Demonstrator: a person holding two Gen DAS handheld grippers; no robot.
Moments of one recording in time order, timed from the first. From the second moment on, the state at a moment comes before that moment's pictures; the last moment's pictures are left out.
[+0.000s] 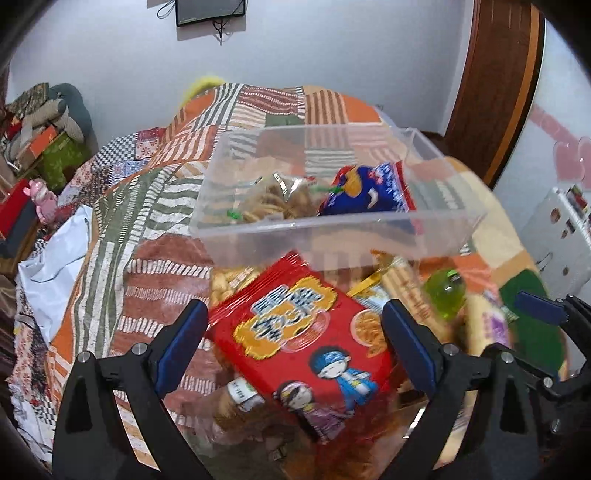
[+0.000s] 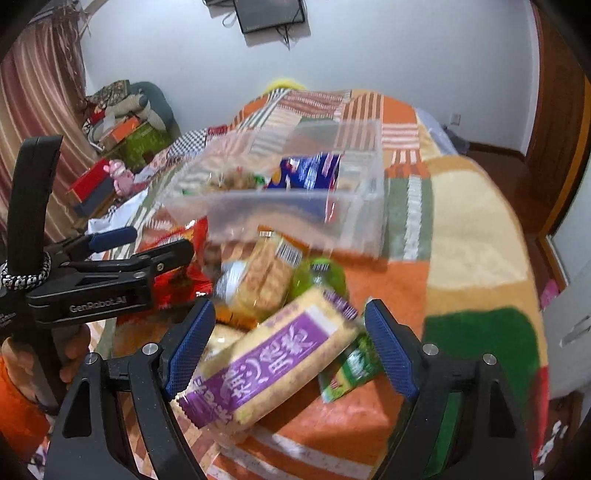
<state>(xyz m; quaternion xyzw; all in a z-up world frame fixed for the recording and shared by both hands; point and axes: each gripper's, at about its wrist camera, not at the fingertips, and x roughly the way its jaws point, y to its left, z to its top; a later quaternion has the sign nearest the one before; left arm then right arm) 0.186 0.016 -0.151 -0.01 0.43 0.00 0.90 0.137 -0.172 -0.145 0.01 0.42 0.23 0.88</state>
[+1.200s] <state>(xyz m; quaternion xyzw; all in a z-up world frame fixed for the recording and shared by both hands) 0.195 0.030 -0.179 -0.04 0.46 -0.02 0.89 0.110 -0.186 -0.181 -0.02 0.47 0.24 0.85</state>
